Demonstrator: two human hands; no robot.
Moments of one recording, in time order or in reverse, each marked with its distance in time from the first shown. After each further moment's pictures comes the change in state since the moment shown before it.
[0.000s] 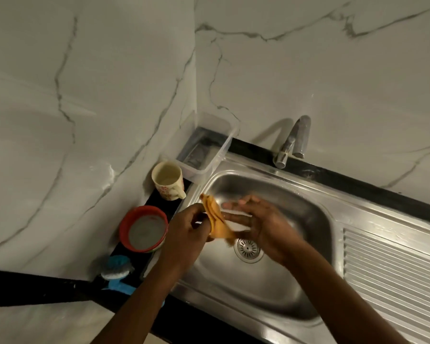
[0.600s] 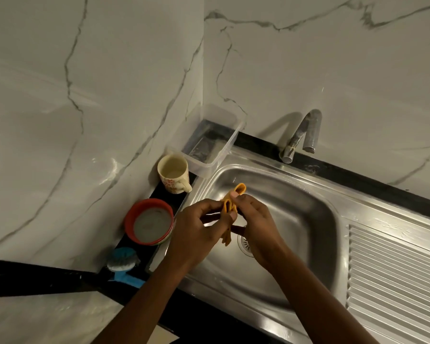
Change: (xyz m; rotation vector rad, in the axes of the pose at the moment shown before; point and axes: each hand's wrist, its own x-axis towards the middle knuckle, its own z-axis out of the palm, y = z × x) left_hand -0.002 0.002 0.003 -0.040 -0.021 0.065; right_hand 0.007 0.025 0.039 -0.102 0.197 -0.072
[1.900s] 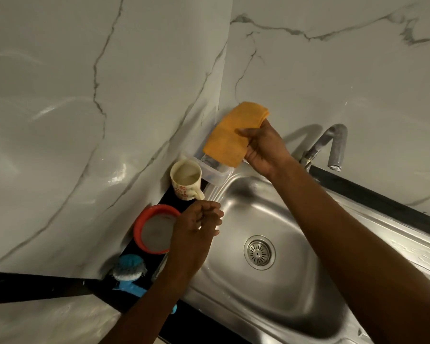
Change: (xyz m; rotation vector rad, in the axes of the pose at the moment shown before) left_hand 0.014 -0.013 -0.020 -0.385 0.194 -0.198; right_hand 0.162 -0.104 0.026 0.315 -0.068 -0.060
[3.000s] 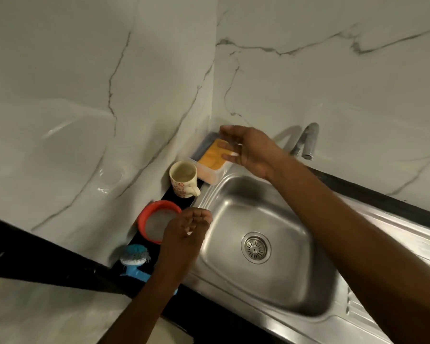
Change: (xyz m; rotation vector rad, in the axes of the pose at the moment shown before) left_hand -0.050 0.004 -0.017 0.198 0.023 0.086; right_hand -0.071 -0.027 0.020 -0.299 -0.044 0.114
